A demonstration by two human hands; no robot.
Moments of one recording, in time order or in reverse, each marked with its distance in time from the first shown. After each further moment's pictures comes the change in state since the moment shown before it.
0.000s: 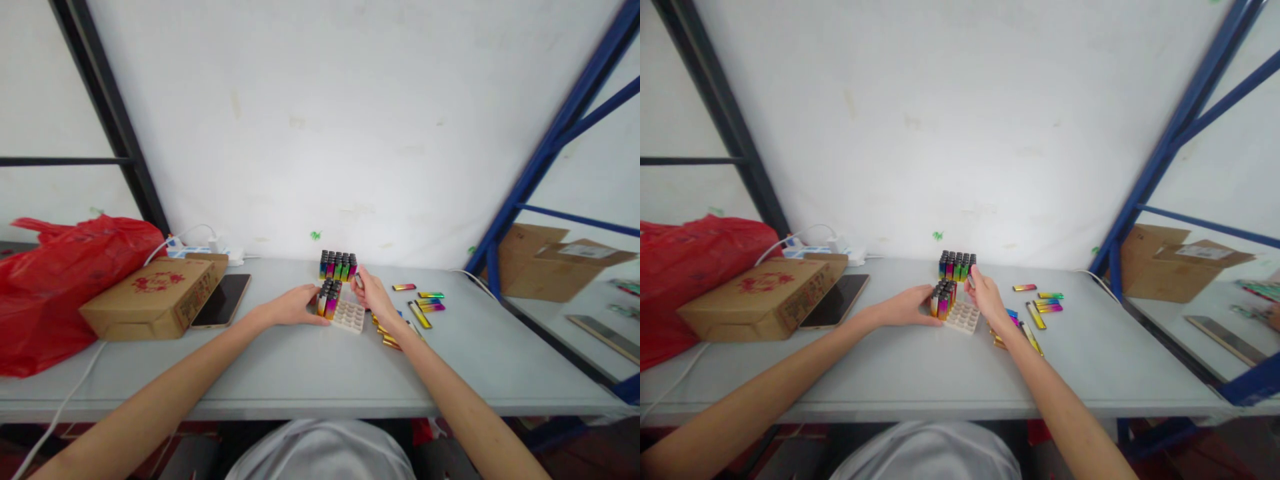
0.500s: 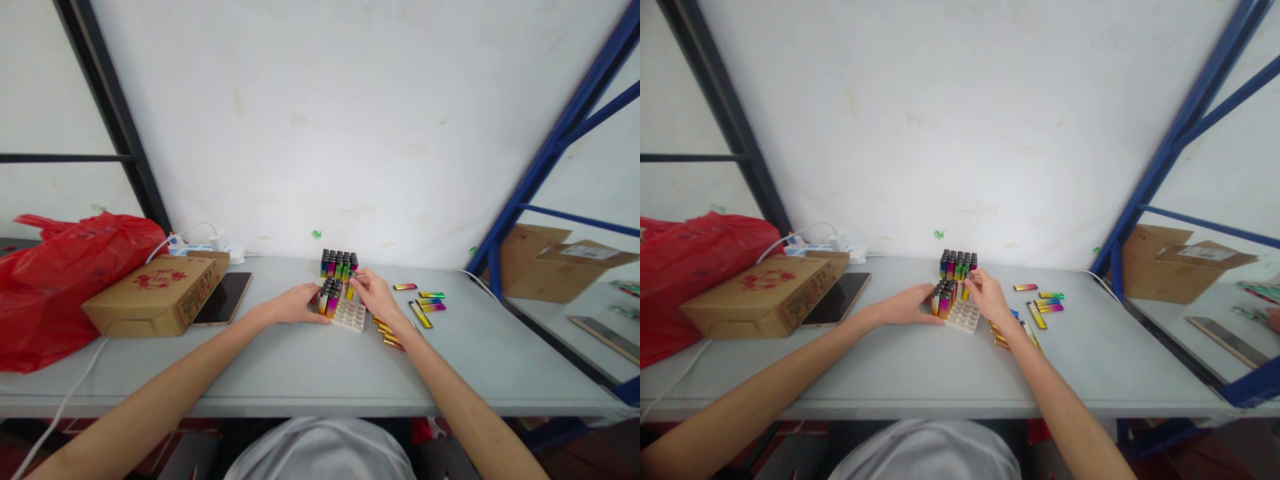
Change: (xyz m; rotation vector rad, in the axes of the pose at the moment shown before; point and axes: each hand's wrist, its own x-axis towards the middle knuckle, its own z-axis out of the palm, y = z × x) left_hand 0.000 0.002 0.000 0.013 0.011 -0.025; right_hand 0.005 0.014 -0.012 -0.415 0.098 -0.276
